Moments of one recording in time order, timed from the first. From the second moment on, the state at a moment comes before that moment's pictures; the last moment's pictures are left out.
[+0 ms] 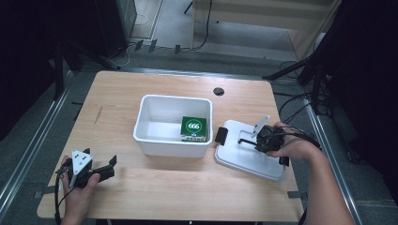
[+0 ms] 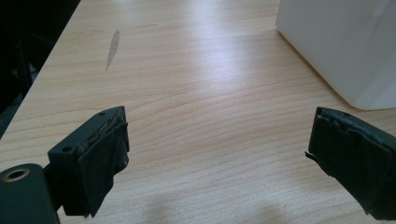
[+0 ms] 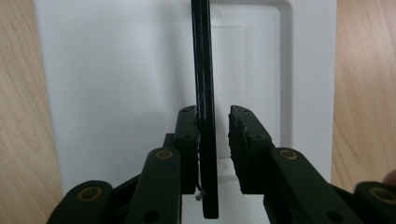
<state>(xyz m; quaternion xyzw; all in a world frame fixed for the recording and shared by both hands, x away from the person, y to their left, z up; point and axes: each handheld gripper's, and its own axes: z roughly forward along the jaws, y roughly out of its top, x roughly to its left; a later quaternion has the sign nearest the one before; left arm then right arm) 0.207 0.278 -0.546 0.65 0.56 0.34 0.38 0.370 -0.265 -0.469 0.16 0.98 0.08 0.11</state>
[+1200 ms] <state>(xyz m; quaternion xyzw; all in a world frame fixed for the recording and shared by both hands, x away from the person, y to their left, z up) 0.207 0.278 -0.546 0.65 0.56 0.34 0.38 0.373 -0.272 -0.409 0.13 0.98 0.11 0.12</state>
